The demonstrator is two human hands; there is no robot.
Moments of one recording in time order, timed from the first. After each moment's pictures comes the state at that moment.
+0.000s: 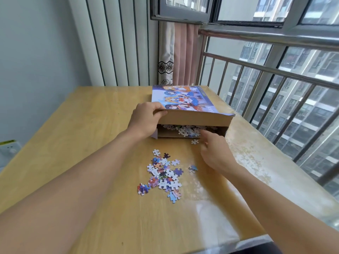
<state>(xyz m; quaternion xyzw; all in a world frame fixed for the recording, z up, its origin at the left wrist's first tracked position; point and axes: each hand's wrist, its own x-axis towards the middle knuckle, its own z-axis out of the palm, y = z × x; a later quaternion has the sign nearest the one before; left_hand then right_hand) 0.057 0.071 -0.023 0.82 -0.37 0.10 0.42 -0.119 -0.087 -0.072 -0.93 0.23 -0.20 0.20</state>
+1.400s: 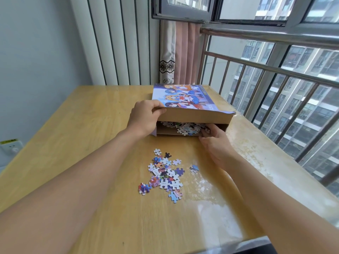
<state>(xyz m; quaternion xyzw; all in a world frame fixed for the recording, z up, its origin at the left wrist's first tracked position) 0.061 0.073 -0.023 0.82 -0.35 0.10 0.45 -0.101 -0.097 -0.073 -0.66 0.21 -0.24 0.68</state>
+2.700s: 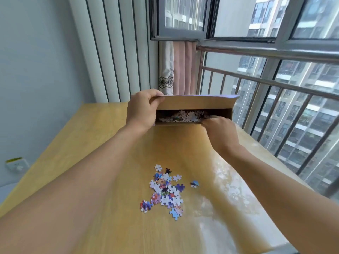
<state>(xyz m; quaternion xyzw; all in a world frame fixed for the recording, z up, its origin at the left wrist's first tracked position) 0.053 0.072 0.053 0.76 -0.36 0.23 0.50 -0.083 -0.120 -0.001 -0.93 0.18 -0.32 -0.08</state>
